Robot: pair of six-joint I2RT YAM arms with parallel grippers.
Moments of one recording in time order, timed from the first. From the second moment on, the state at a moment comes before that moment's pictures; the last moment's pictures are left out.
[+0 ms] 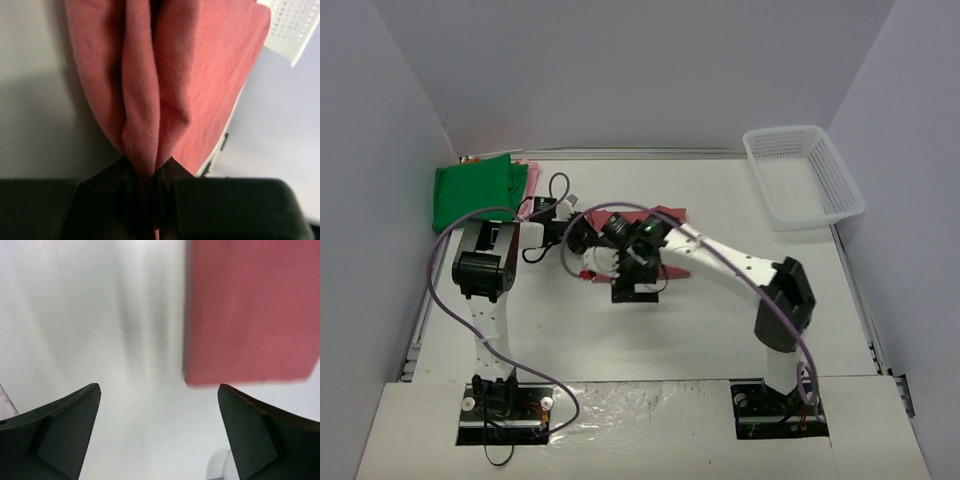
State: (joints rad) left arm -0.14 2.13 1.19 0.11 0.89 -0.84; right arm 0.97 1.89 1.66 -1.08 0.03 -0.68
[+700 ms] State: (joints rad) left arm -0.13 2.20 2.27 -1.03 -0.13 -0.03; right arm 0.44 1.90 1.44 -1.15 -0.38 -0.82
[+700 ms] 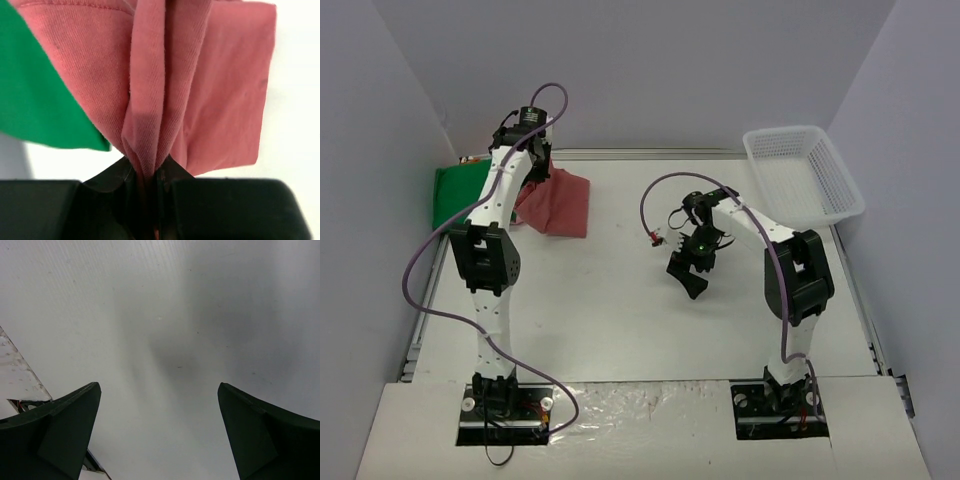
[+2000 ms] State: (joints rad) left arm 0.08 2.27 2.62 -1.09 -0.29 0.15; right arm 0.48 2.04 1.44 -1.15 -0.36 -0.79
